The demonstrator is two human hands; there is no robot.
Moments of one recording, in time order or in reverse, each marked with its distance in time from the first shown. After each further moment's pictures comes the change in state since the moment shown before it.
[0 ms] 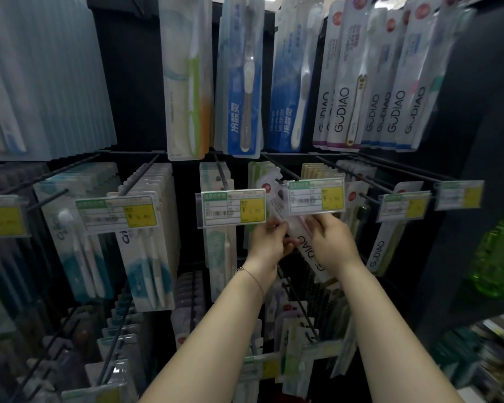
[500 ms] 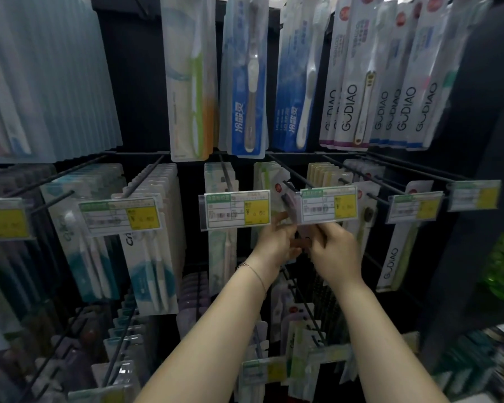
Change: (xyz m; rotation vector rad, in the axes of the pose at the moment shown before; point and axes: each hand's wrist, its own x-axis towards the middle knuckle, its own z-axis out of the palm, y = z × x) left_hand 0.007 0.006 0.000 0.059 -0.131 -0.055; right_hand -0.013 0.006 0.017 -0.059 0.167 -0.150
